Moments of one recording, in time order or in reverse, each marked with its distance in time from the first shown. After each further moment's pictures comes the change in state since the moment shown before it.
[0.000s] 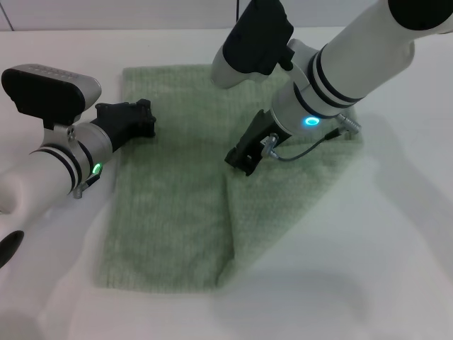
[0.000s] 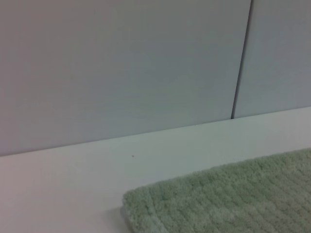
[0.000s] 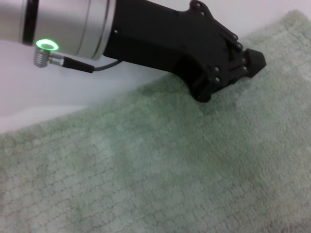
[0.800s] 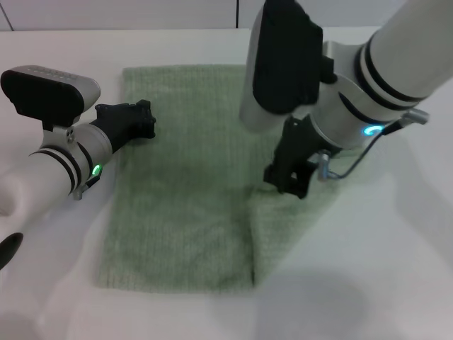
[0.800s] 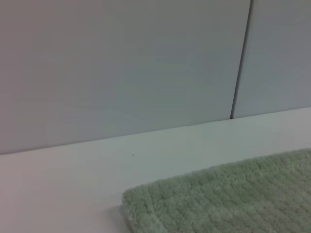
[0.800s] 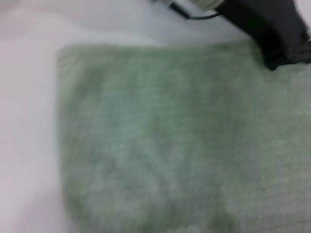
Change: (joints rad) left arm 0.011 0.002 0.002 -0.013 0.000 0.000 0.000; right arm -0.184 -0.001 -0.015 -0.607 -0.213 0.475 -0.039
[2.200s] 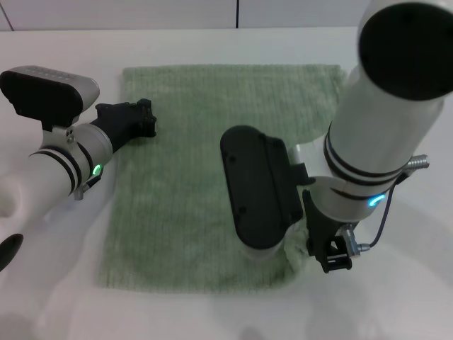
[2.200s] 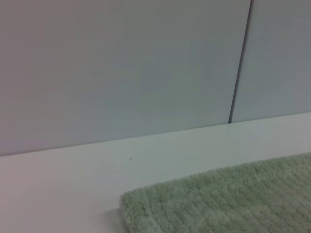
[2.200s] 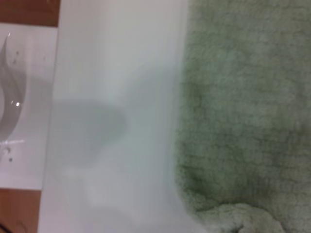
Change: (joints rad) left arm 0.019 0.002 -0.005 -0.030 0.000 -0.005 0.003; right arm 0.088 0.001 -0.311 0.029 -0.034 0.187 0.034
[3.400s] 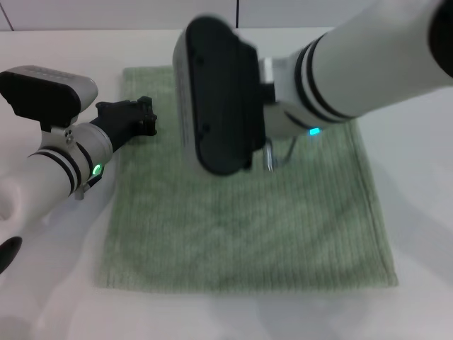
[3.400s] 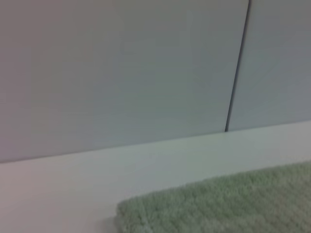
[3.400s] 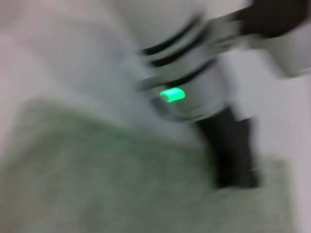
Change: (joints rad) left arm 0.018 0.002 -0.003 -0.023 0.000 0.016 0.006; right arm -0.123 0.008 0.083 -0.204 -0.118 -0.456 -0.084
